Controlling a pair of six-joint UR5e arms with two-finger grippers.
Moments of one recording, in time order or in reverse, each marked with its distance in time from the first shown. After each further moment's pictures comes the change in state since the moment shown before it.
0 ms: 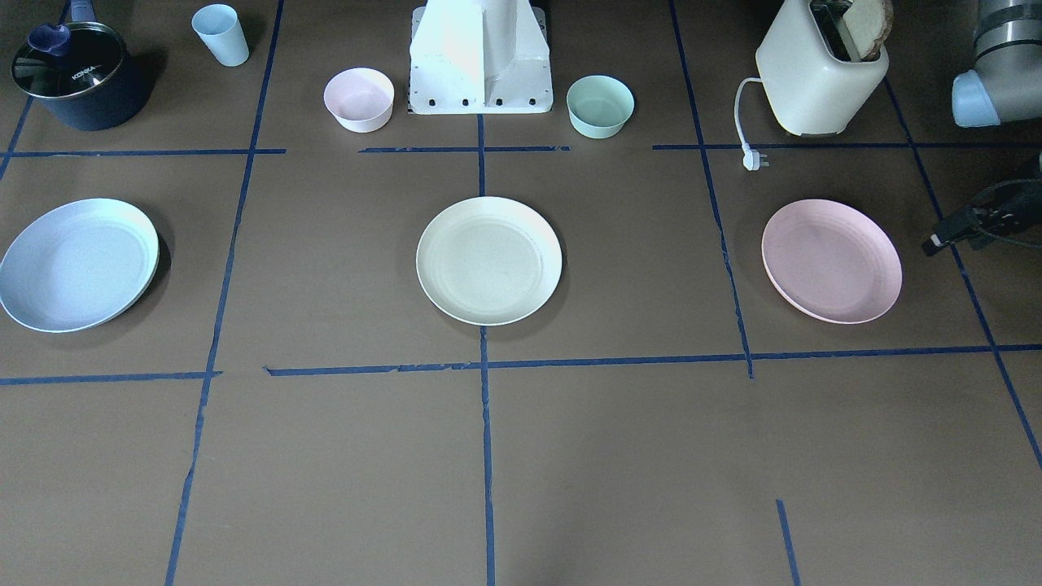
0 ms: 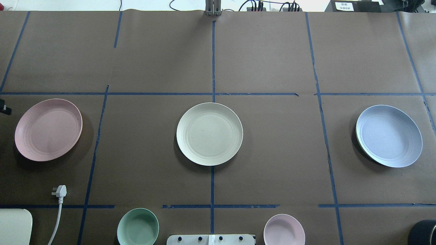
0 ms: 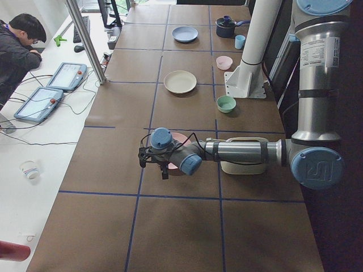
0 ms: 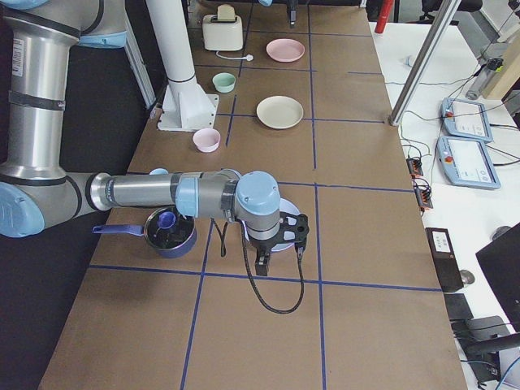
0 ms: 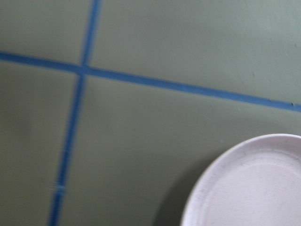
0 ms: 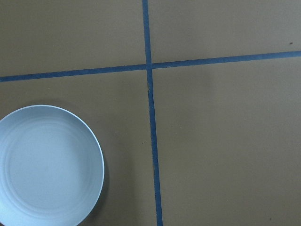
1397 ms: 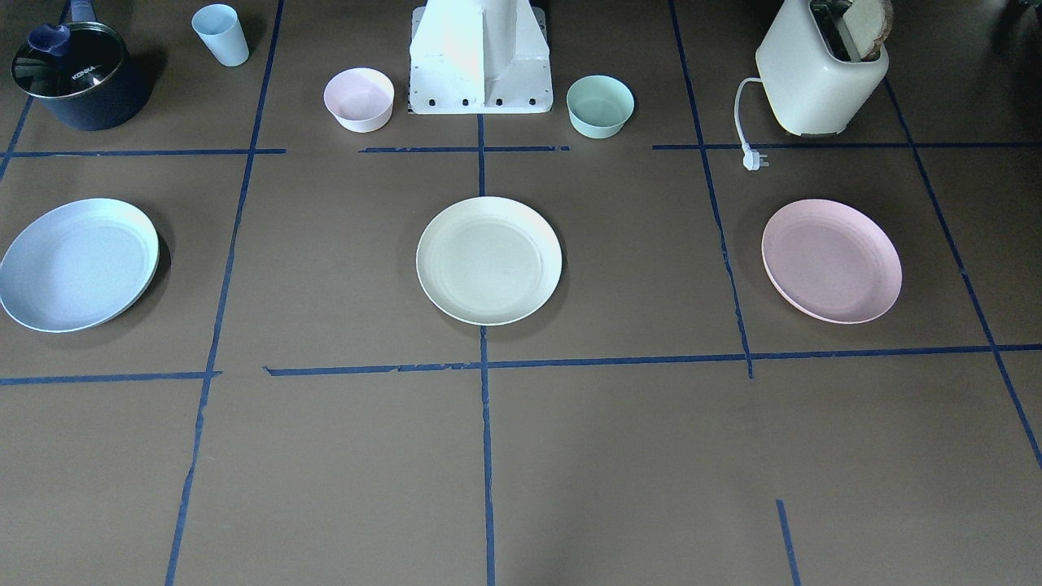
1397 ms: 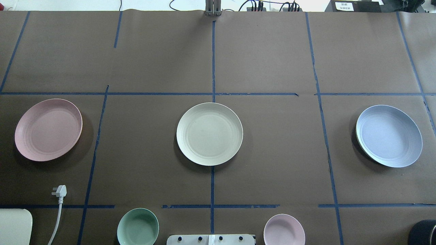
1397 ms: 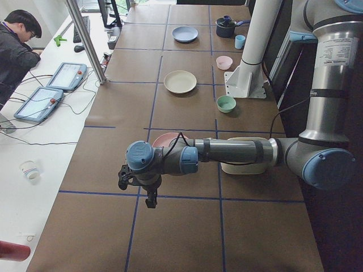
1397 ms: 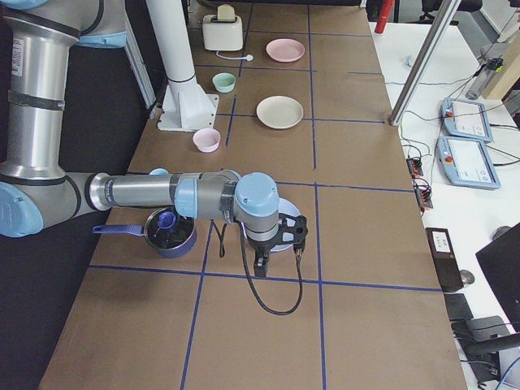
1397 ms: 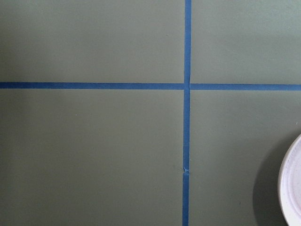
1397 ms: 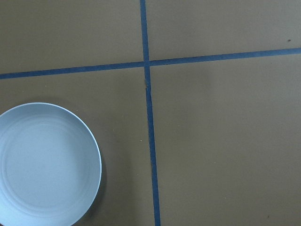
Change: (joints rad) left arm -0.426 -0.090 -0.001 0.695 -0.044 0.899; right arm 0.000 -0.005 -0.002 0.000 -0.003 -0.003
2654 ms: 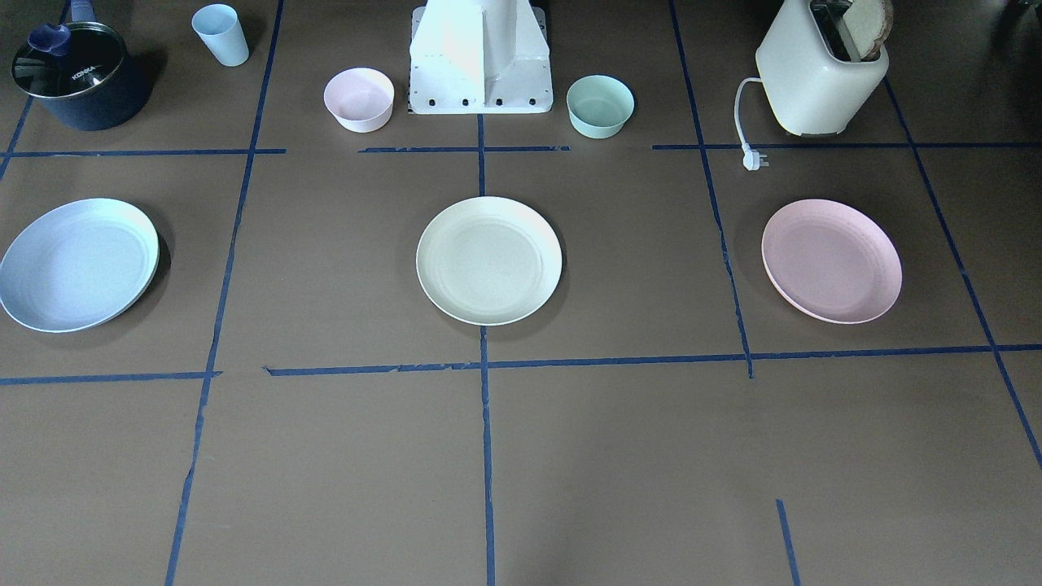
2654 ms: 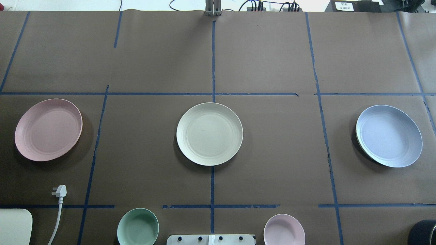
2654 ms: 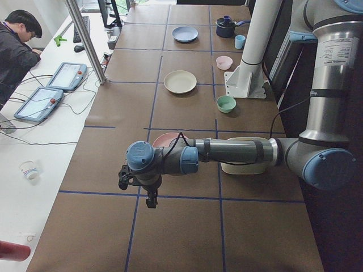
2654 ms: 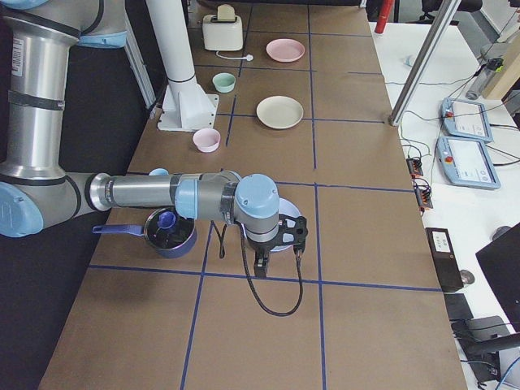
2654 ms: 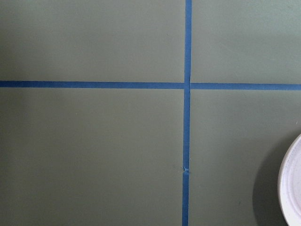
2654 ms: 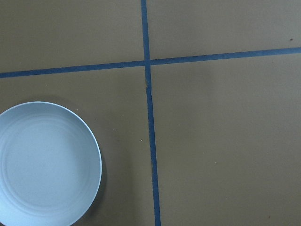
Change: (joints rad) left arm 0.000 0.002 -0.001 0.001 -0.001 0.000; right arm 0.000 0.001 -0.006 0.000 0.005 -0.008
